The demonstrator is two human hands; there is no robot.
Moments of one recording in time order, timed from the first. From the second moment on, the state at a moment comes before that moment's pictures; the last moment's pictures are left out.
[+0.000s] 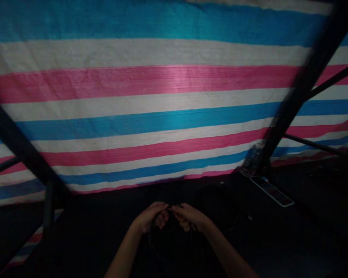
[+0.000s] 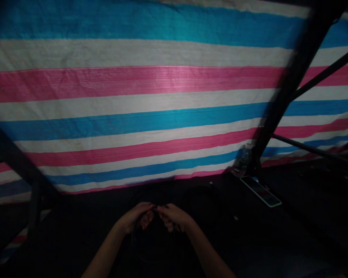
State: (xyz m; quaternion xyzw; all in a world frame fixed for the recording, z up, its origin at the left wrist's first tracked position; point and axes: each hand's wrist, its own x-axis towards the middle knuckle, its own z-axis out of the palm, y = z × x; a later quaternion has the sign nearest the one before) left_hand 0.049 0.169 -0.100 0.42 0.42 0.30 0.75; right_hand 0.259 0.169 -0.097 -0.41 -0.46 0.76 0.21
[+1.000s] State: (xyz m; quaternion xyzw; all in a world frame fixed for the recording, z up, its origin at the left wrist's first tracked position) left_hand -0.009 0.169 -0.082 0.40 0.33 0.32 0.79; right_hand 0.353 0.177 -0.072 -0.24 -0.44 0.82 0.27
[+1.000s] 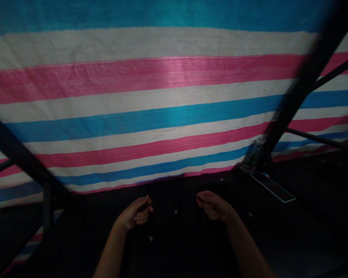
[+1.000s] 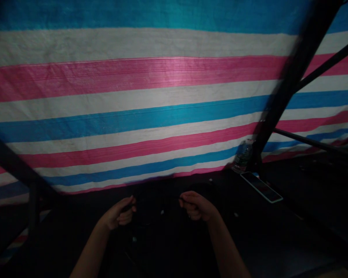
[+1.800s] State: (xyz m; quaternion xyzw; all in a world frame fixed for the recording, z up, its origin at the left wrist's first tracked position) left_hand 0.066 0.157 -0.081 0.65 0.43 0.23 0.59; right_hand 0.310 0.171 -0.080 -0.33 -0.56 0.74 0.17
